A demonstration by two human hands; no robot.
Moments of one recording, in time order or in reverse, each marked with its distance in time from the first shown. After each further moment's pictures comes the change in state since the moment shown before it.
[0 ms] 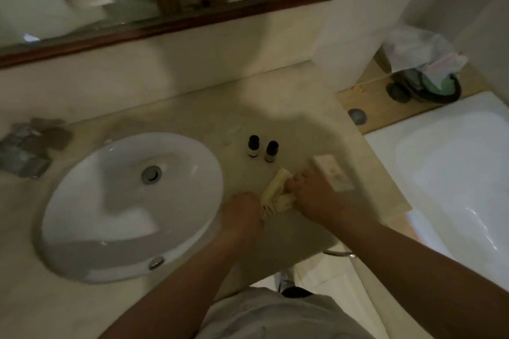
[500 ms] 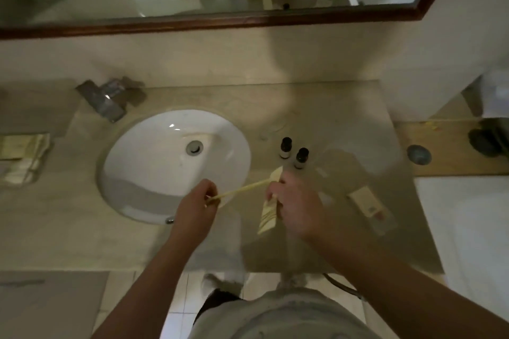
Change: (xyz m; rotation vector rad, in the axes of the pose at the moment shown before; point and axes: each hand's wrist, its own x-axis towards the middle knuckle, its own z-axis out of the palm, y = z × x) left_hand -0.086 -0.064 -0.026 -0.522 0.535 -0.287; right_hand -0.003 -0.044 -0.042 0.468 0.151 -0.324
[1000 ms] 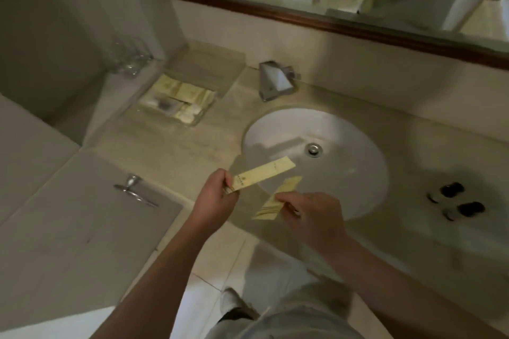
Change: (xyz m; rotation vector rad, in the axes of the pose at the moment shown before) left_hand -0.075 -0.184 -0.164 -0.322 0.279 -0.251; right_hand 0.059 -0.218 0.128 -0.048 0.264 -0.485
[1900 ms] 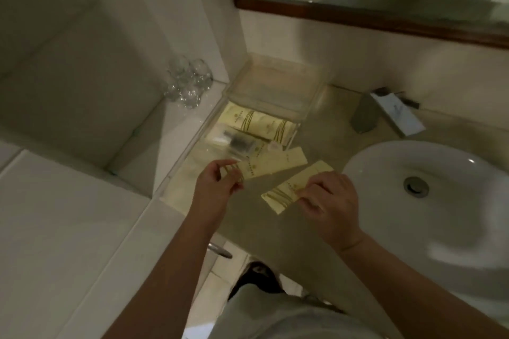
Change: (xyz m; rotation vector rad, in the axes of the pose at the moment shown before) left_hand 0.189 -0.089 -0.195 -0.585 0.161 -0.297; right_hand 0.211 -0.091 0.180 0.141 0.332 -0.170
